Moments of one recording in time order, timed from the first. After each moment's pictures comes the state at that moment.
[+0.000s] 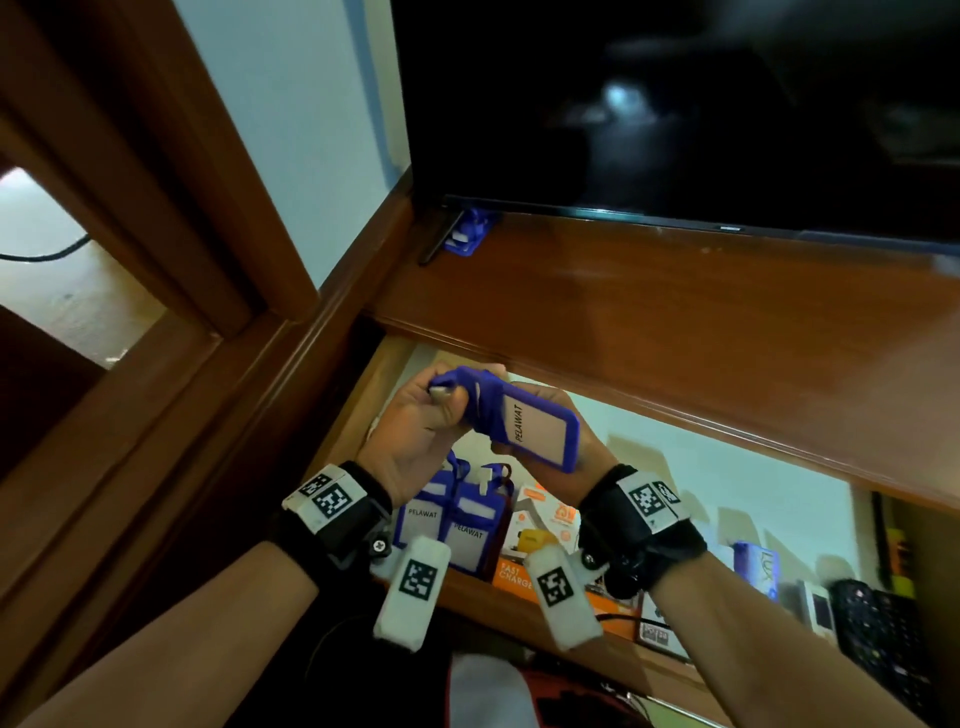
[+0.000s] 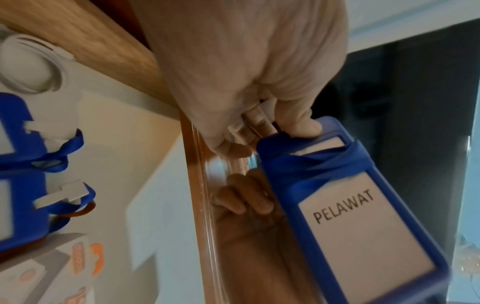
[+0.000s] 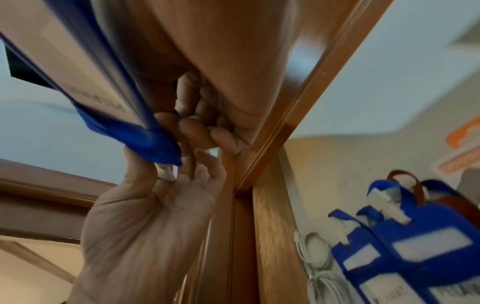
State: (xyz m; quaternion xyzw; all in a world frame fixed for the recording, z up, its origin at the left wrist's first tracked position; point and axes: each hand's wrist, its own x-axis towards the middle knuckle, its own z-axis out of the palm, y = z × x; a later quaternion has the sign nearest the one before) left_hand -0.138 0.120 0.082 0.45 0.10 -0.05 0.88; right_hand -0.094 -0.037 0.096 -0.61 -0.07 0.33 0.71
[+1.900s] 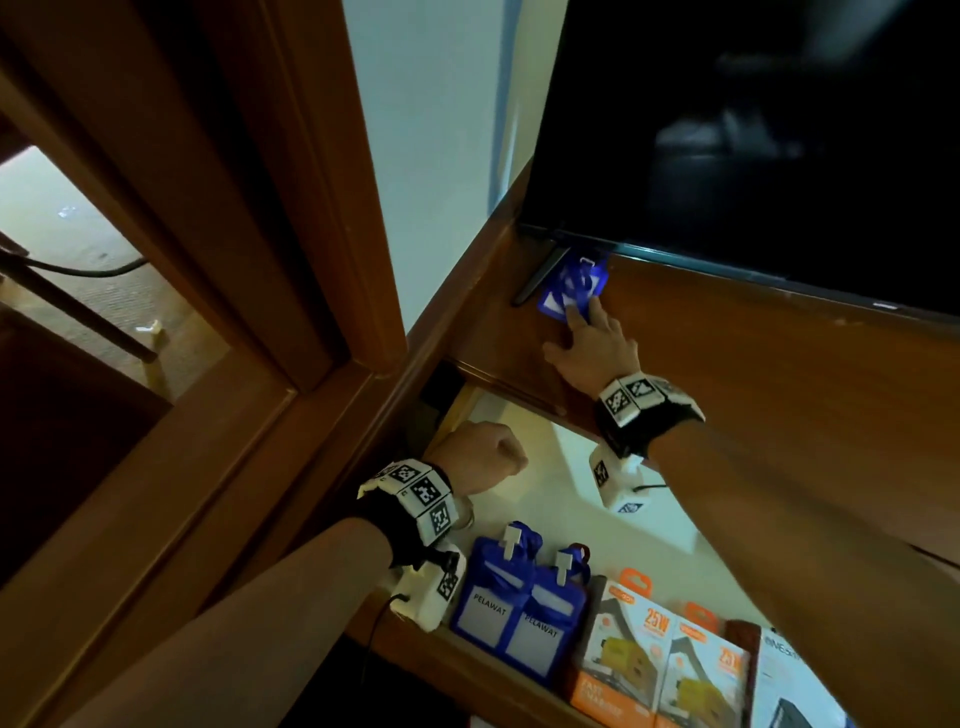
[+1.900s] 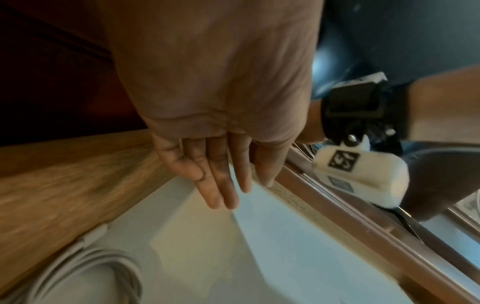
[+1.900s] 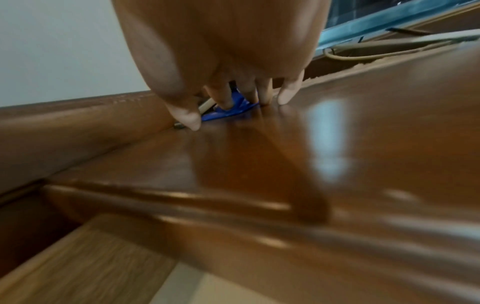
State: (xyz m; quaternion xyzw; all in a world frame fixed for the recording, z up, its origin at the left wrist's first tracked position) left_hand -0.050 0.221 -0.007 0.86 0.11 -0.25 0.44; right_hand 0.103 0.094 0.029 -0.97 -0.16 0.16 0.08
